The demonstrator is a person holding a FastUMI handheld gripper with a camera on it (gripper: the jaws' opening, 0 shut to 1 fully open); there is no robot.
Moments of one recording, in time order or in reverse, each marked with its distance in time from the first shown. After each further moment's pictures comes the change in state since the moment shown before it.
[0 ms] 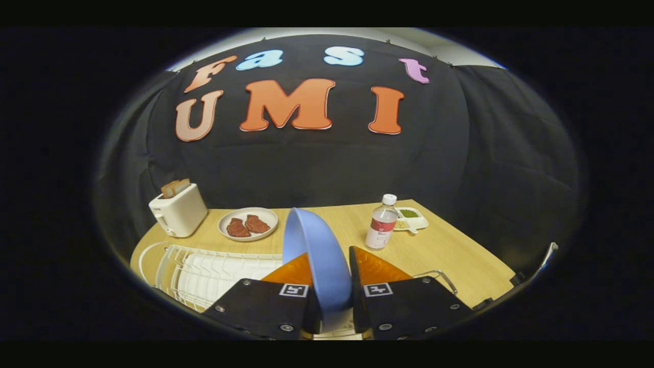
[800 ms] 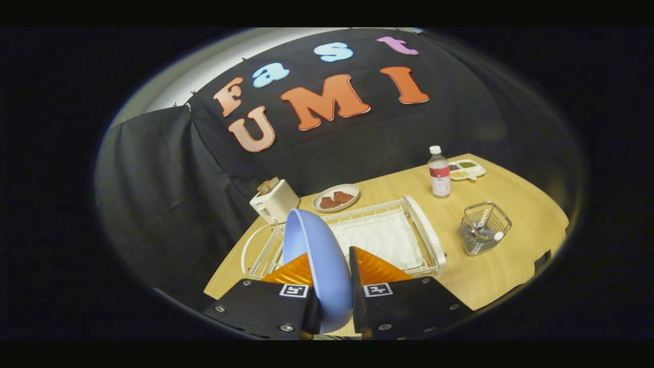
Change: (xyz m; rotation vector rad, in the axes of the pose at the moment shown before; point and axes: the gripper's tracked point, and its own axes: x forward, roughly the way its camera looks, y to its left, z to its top) arm -0.142 0.055 -0.082 0.288 0.160 0.458
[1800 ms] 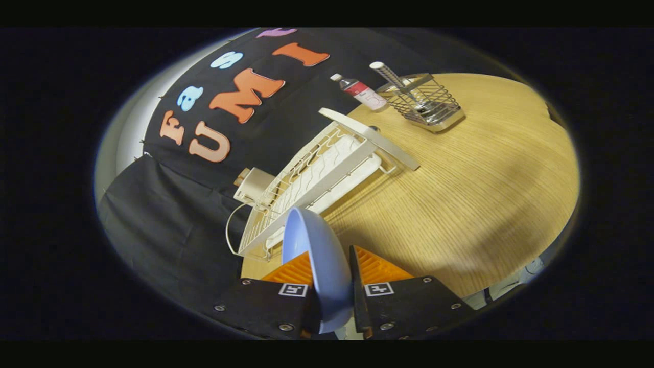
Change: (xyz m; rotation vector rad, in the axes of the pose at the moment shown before) arm 0.007 -0.069 -0.159 0.471 0.107 0.011
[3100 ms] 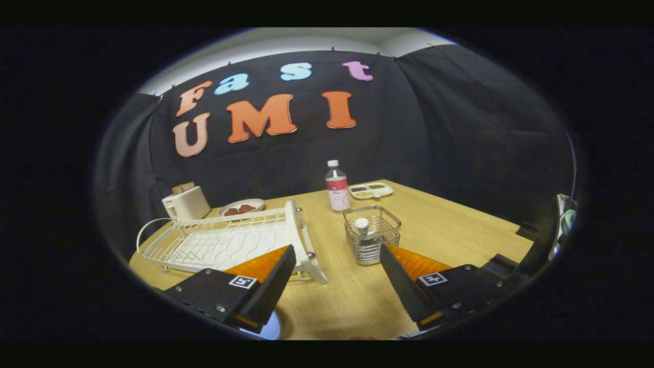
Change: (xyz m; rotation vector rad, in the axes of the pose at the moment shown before) arm -0.051 -0.031 0.188 -0.583 -0.534 -0.419
